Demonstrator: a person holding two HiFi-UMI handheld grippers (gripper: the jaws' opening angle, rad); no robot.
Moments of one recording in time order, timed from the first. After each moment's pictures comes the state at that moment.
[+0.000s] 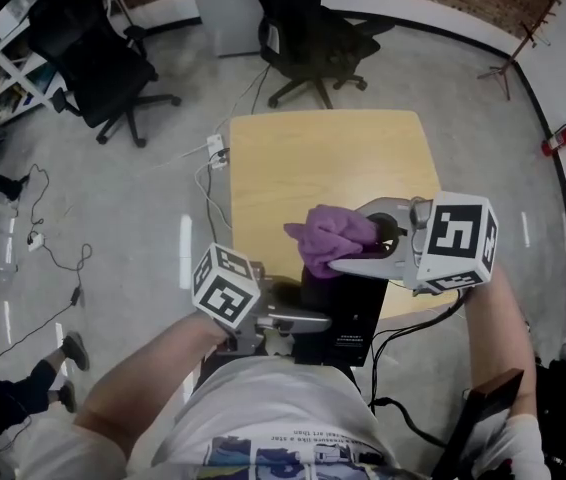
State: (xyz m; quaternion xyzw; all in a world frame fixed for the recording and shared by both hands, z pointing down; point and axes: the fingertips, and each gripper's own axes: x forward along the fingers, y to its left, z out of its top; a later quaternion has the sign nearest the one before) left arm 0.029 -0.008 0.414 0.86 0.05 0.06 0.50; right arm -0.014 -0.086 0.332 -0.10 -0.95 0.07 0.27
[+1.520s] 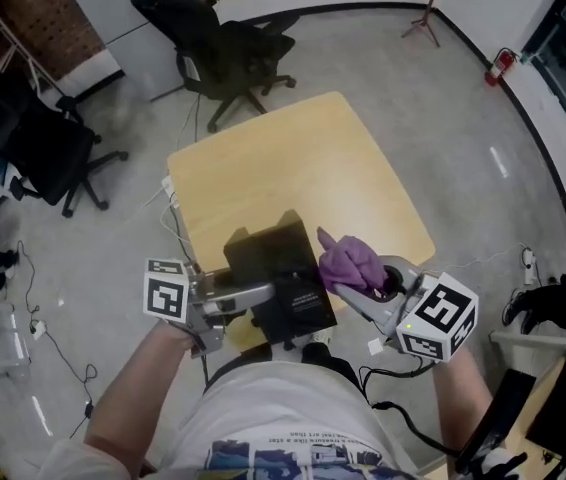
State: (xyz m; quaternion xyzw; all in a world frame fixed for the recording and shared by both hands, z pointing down) left arm -0.016 -0.064 0.414 0.86 0.01 0.03 0.51; right arm 0.076 -0.049 0.379 0.29 -0.92 0.20 0.17
